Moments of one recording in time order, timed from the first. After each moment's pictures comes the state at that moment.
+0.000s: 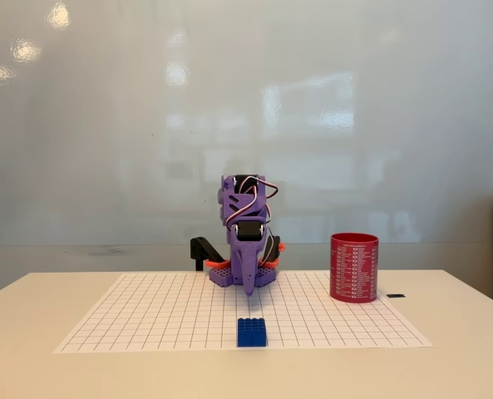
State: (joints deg) arm -9.9 188.6 176.0 68.9 -0.2
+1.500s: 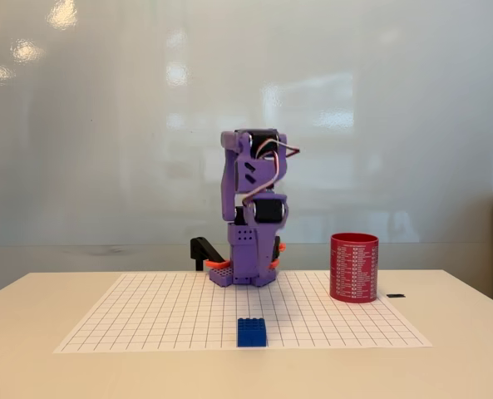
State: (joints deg) arm -14.9 109.7 120.6 71.9 -1.6
